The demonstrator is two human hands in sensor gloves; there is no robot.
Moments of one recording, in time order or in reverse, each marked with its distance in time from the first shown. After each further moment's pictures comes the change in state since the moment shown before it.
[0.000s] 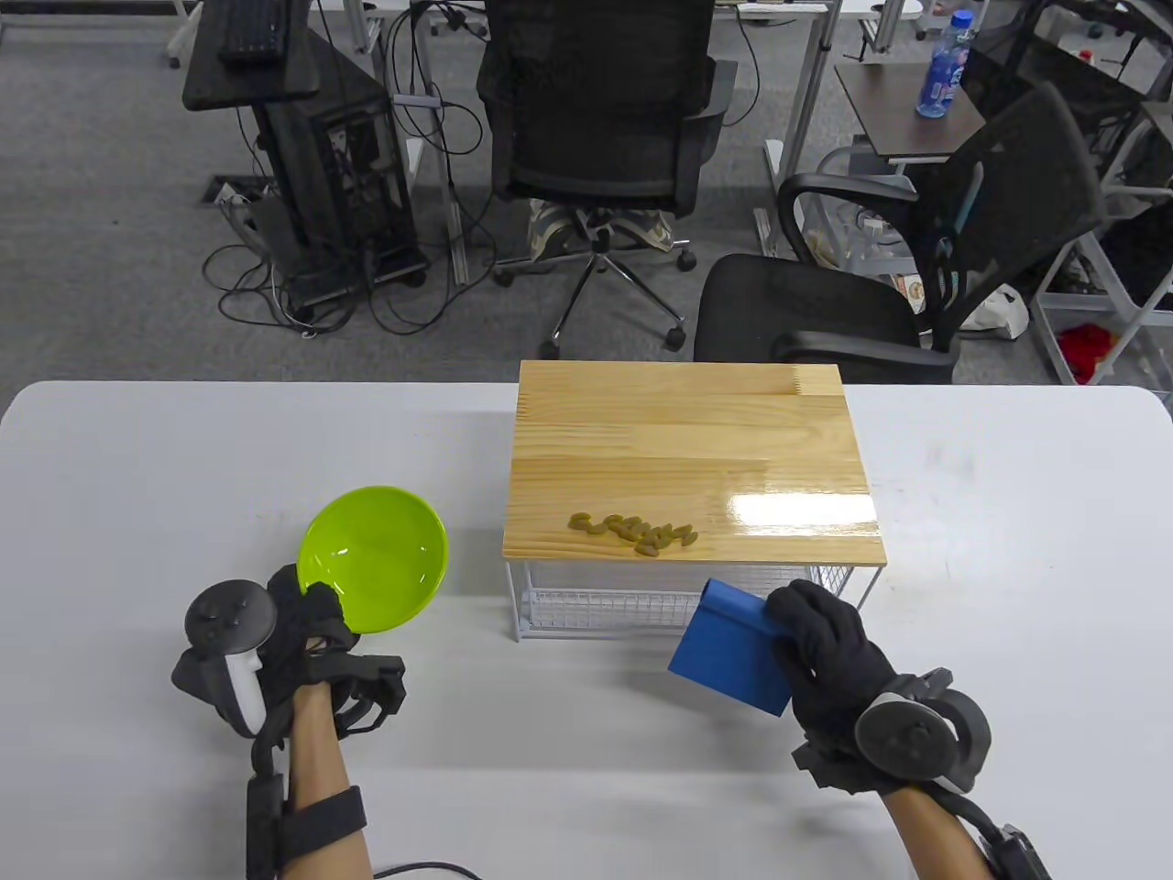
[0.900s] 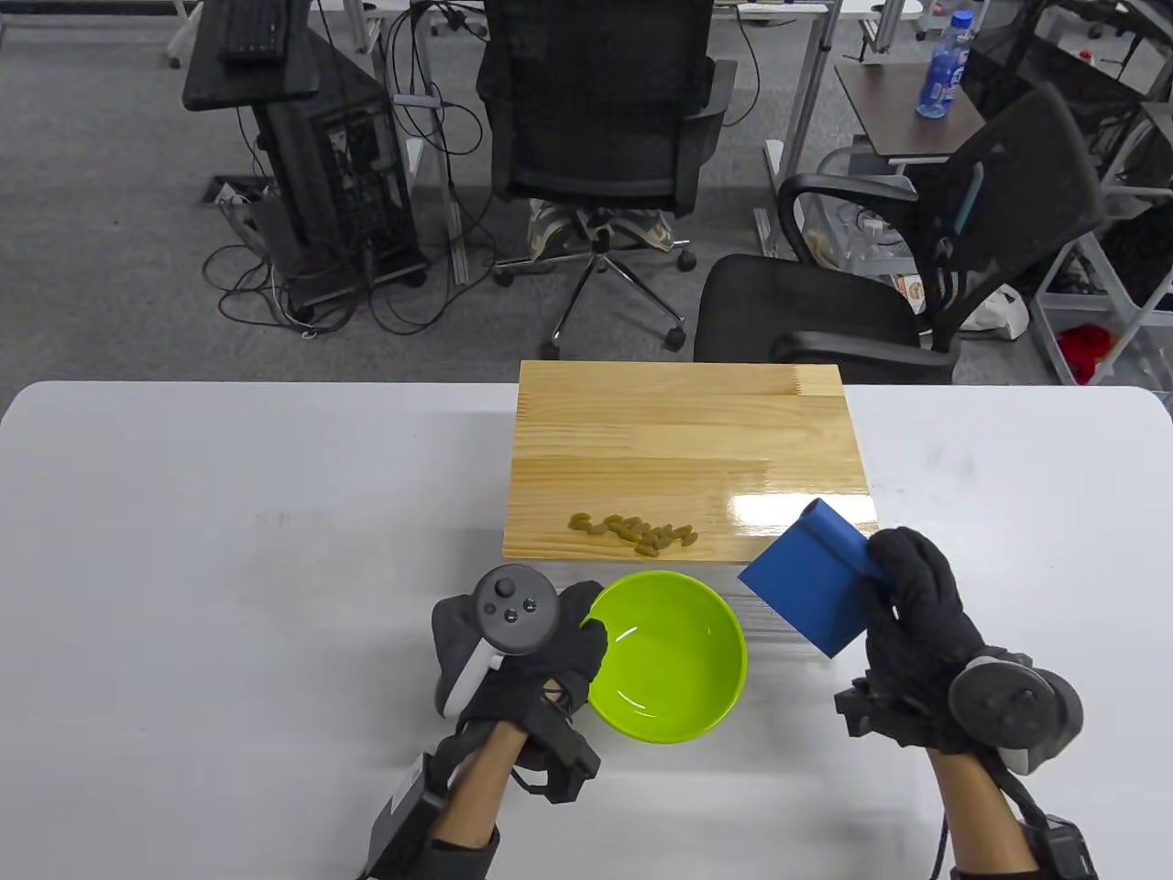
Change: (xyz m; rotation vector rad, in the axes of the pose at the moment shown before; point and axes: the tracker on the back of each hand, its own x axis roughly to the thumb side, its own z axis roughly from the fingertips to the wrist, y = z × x) left_hand 0.120 -0.120 0.138 -0.662 -0.540 -0.268; right_hand -0.032 -0.049 -0.024 -0.253 0.184 -0.046
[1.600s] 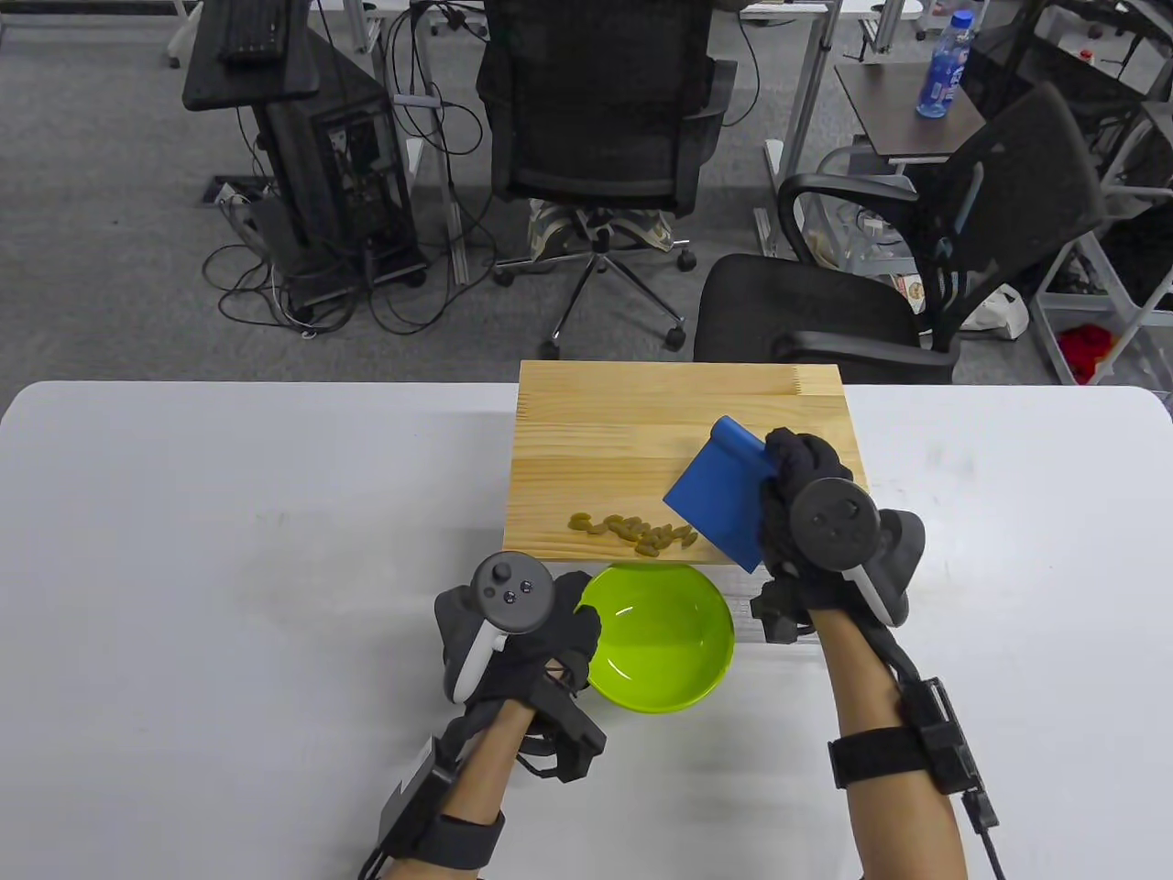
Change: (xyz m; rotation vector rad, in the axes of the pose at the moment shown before) left_hand -0.017 -0.003 -0.019 0.016 0.108 0.082; right_hand 0.050 0.085 -0.087 0.272 0.176 0.268
